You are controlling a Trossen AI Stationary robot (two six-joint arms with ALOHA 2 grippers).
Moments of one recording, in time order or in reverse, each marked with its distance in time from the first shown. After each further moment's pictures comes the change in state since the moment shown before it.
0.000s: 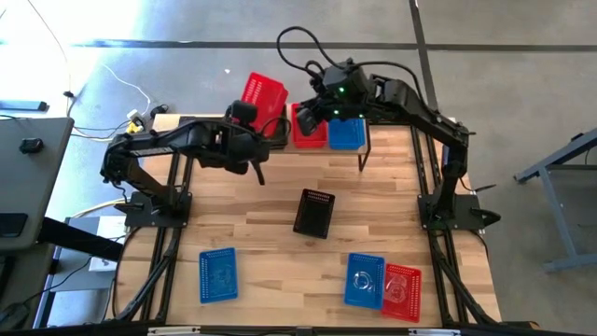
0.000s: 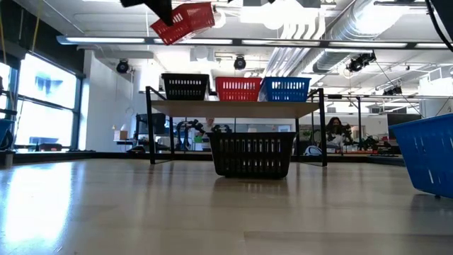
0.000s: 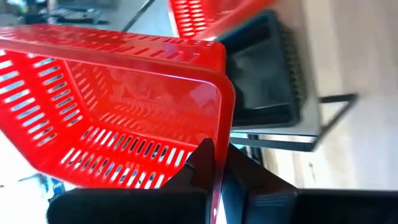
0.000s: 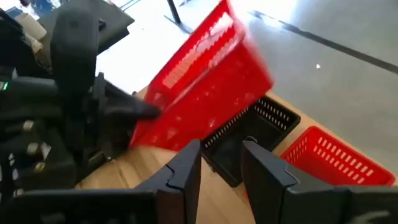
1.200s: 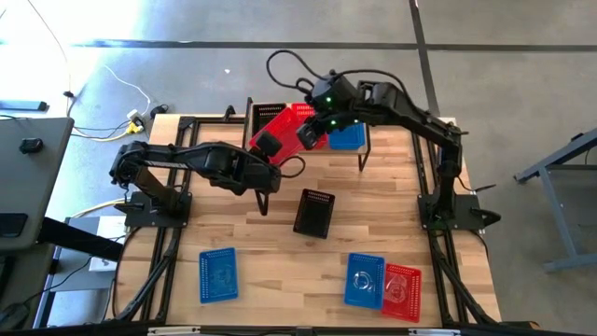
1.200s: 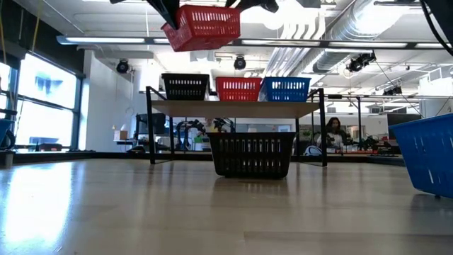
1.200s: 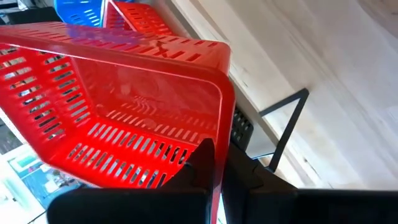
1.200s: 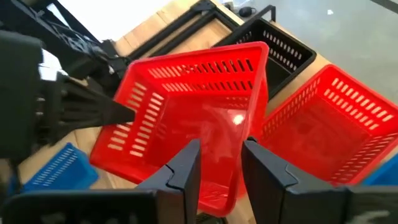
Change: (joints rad) left arm -0.150 0.096 0.001 -0.022 0.092 0.241; right arm 0.010 0.043 0.002 -0.177 -0.098 0.004
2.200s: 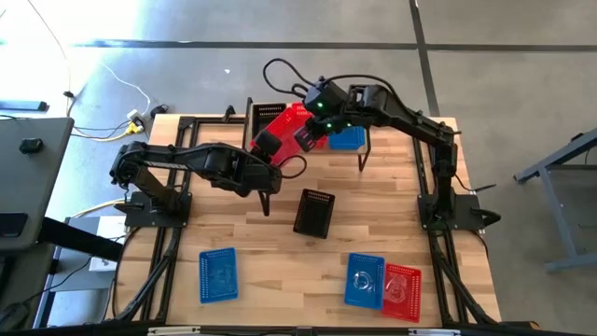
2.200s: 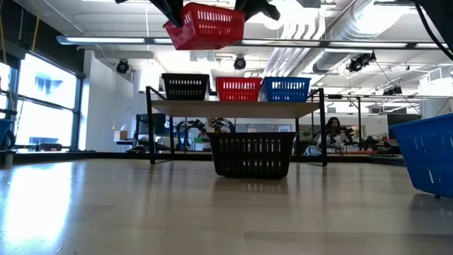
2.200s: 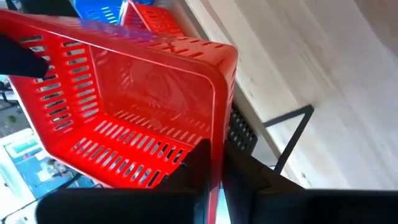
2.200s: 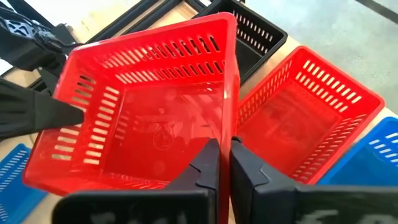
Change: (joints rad) left arm -0.008 0.000 0.000 0.038 -0.013 -0.080; right arm 0.002 0.040 0.000 -0.067 0.094 0.015
